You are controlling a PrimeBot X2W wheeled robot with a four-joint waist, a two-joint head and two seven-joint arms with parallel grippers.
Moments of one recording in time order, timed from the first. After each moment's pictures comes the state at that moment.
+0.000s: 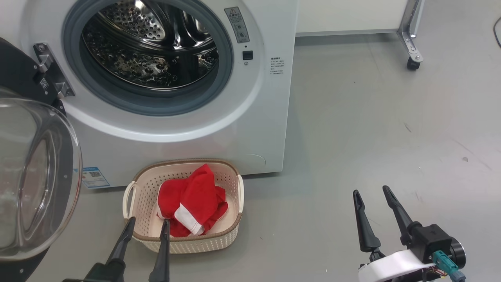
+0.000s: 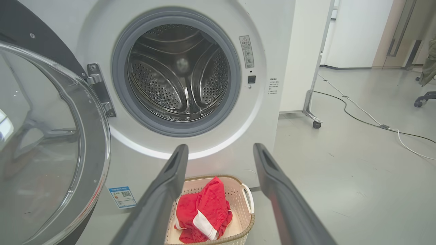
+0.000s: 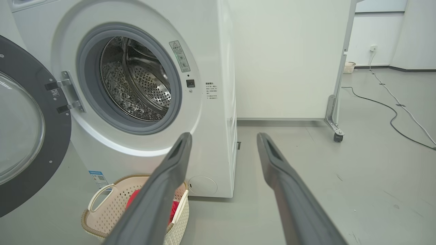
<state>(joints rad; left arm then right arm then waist) 0.23 0.06 -0.20 -0.16 -0.25 0.06 -0.11 0.11 -0.05 0.22 0.07 0.25 -0.03 -0.26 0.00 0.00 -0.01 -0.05</state>
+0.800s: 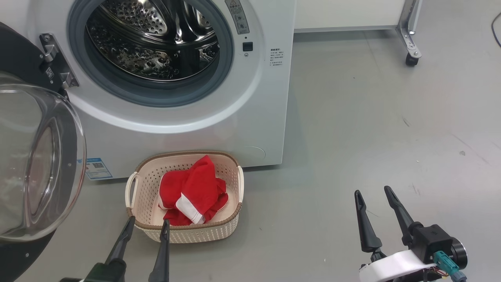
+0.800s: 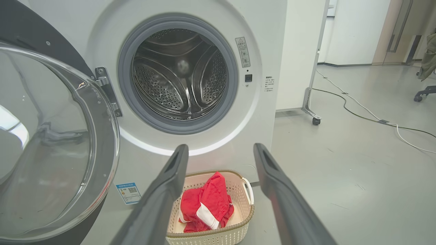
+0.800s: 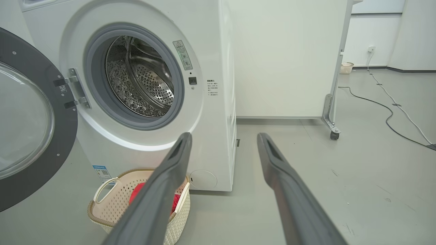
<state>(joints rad) 0.24 0.07 -0.20 -0.18 -0.23 0.06 -0.10 0.11 -0.05 0.21 0.07 0.24 -0.03 -0.26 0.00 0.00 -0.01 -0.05</state>
